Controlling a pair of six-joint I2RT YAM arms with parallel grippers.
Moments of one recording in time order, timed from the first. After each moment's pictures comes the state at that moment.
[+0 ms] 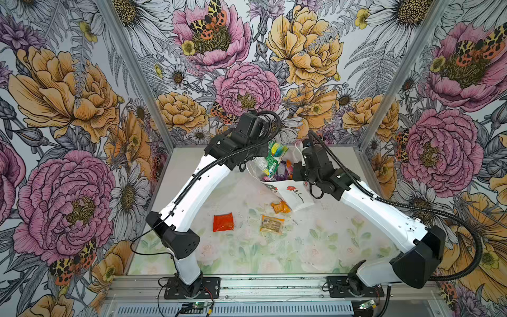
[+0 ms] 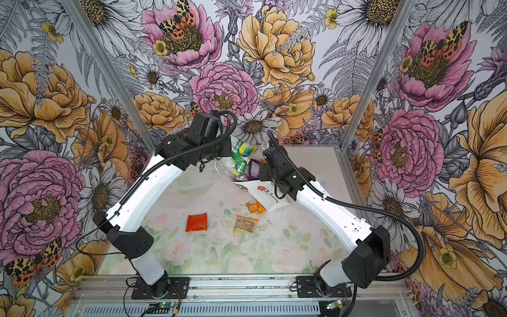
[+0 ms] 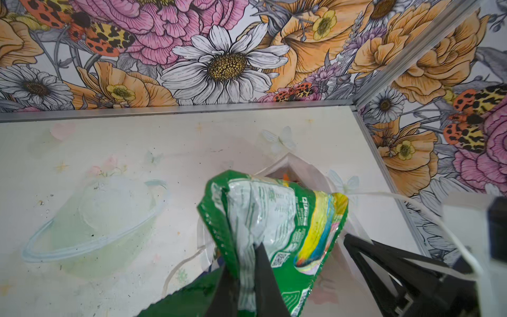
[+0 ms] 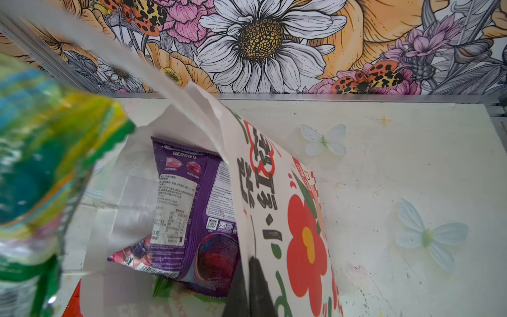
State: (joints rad) left arm -0.67 1.78 2.19 -1.07 -0.24 -0.45; right arm 0.60 1.44 1.40 -0.64 0.24 0.38
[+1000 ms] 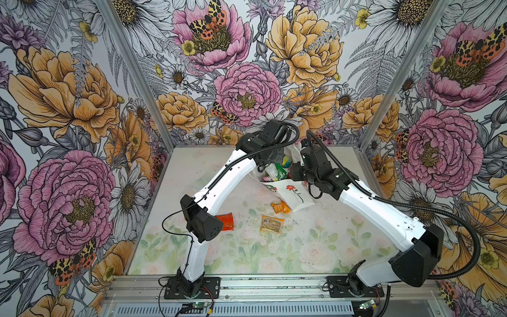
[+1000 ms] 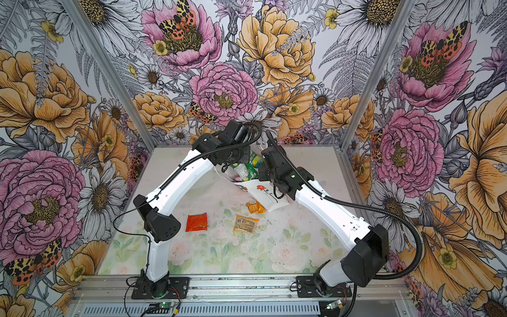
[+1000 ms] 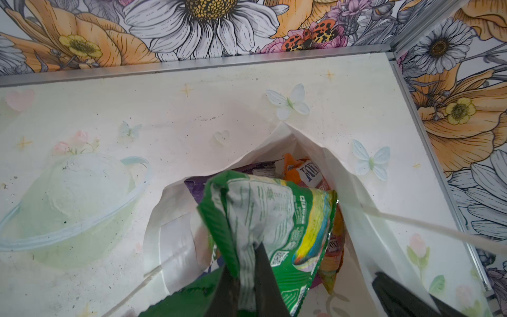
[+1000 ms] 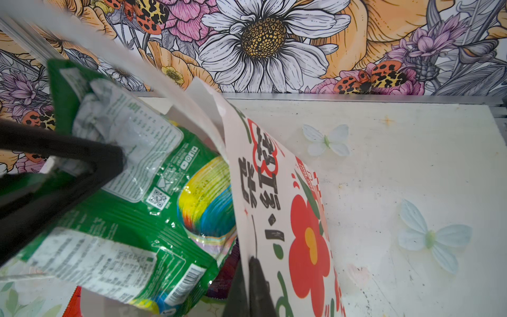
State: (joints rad) left arm -0.74 2.05 2.38 -1.20 -0.27 -0.51; right arm 0.61 1.45 1.41 -0.63 0.24 0.38
